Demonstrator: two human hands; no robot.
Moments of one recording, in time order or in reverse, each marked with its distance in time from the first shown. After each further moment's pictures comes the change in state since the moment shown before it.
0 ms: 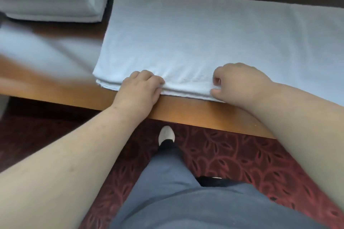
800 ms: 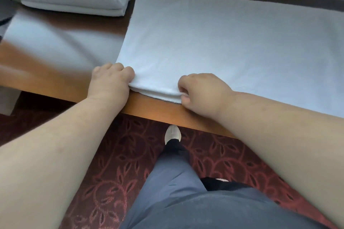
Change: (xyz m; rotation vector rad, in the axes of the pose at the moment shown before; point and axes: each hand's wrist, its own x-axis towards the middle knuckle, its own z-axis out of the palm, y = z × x) left_hand -0.005 -0.123 -0.024 0.309 -0.126 -0.204; right_hand 0.051 -0.123 0.020 0.107 -0.003 -0.326
